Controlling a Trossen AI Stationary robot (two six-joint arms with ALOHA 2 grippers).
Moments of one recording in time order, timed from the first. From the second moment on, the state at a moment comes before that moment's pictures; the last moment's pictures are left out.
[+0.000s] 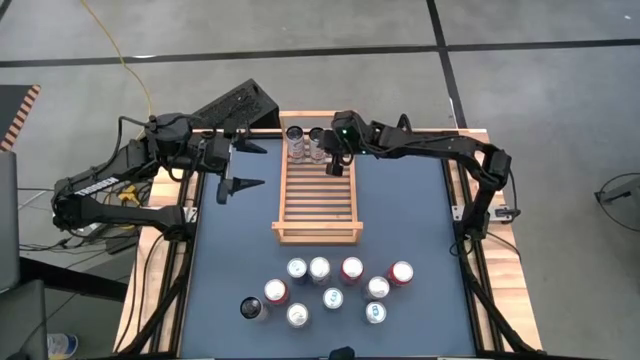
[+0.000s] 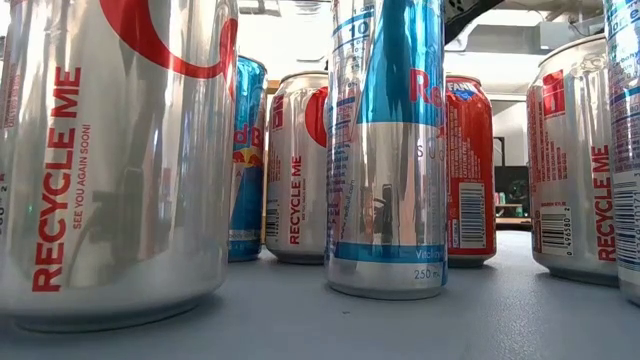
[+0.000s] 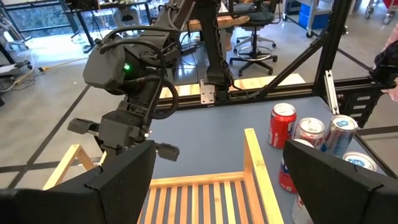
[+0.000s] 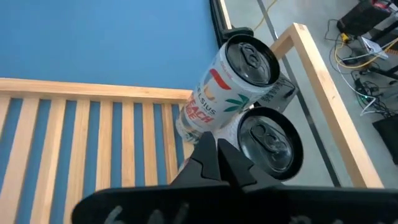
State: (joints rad) left arm 0.32 0.92 1.19 -0.44 0.27 0.17; right arm -0.41 1.79 1.40 -0.22 0.05 -0.44
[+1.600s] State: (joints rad) left arm 0.39 1.74 1.19 0.10 -0.52 0.51; right arm -0.33 1.38 1.40 -0.64 0.26 -0.37
